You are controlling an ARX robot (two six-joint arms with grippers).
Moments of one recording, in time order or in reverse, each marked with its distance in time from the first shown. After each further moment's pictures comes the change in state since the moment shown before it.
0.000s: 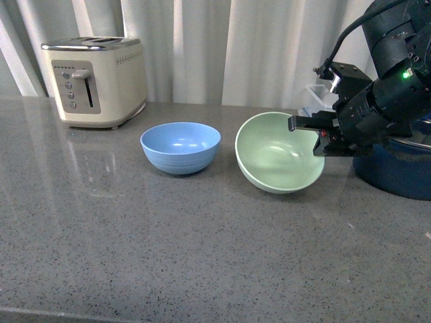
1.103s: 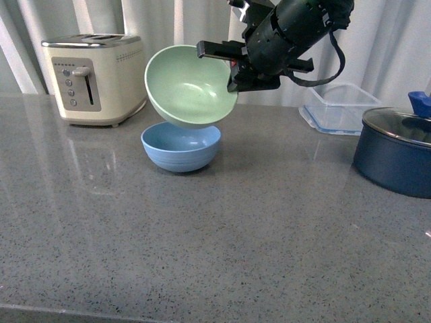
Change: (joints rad) left arm 0.000 0.000 0.000 0.000 0.000 0.000; right arm 0.168 0.203 0.518 -0.171 -0.084 -0.015
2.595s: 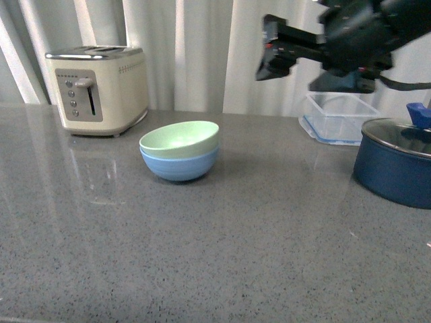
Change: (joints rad) left arm 0.000 0.000 0.000 0.000 0.000 0.000; right arm -0.166 -0.479 -0.612 0.237 -0.044 0.005
